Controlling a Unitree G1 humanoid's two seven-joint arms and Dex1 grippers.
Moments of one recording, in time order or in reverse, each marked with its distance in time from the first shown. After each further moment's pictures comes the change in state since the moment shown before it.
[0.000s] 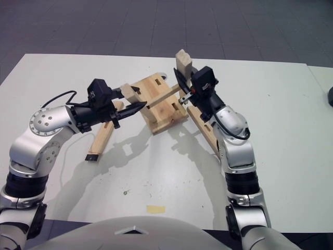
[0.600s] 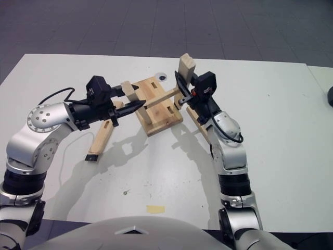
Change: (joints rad) left arm -0.024 0.011 0.003 0.011 -0.016 0.014 -0.010; right arm 0.014 0.072 -0.033 0.067 0.120 -0.001 -0.015
